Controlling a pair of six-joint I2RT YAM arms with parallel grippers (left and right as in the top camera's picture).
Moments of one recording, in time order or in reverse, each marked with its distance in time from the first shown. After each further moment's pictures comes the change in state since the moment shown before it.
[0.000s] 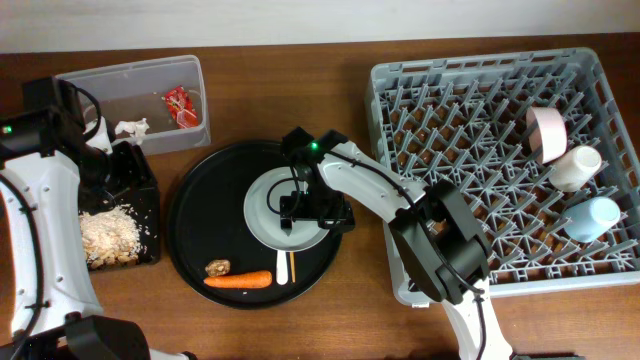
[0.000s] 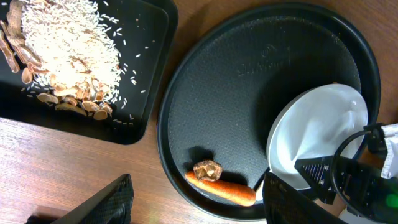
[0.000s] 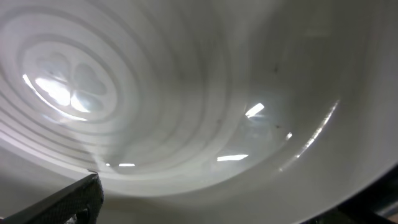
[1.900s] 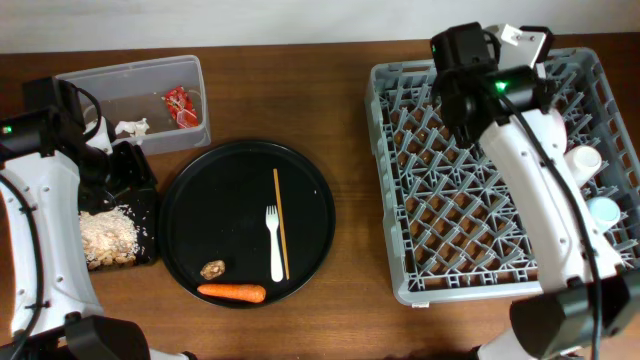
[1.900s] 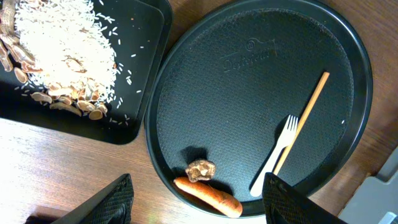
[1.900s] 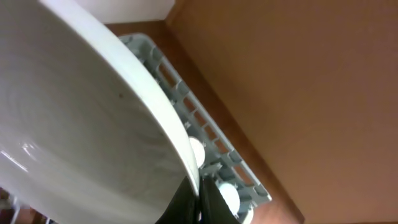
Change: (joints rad) left arm 0.000 0.000 0.000 -0.001 0.003 0.000; right arm -0.435 -0.496 0.106 -0.096 1.411 -0.160
